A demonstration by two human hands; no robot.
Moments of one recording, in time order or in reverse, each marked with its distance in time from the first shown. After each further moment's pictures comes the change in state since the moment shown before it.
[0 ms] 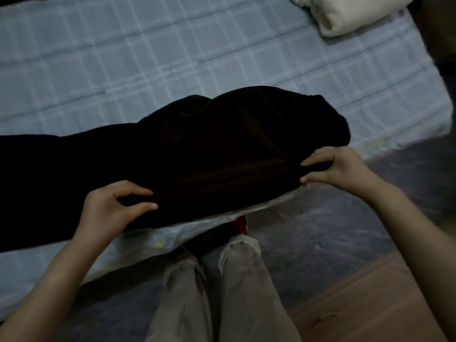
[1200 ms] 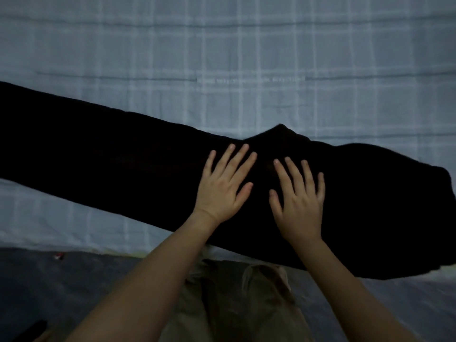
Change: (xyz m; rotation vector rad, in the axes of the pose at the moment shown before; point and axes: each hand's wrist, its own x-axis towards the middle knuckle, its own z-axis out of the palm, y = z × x) left_hand 0.089 0.000 0.110 0.640 0.098 0.014; right_hand 0.120 -0.065 0.172 -0.463 0.186 -0.133
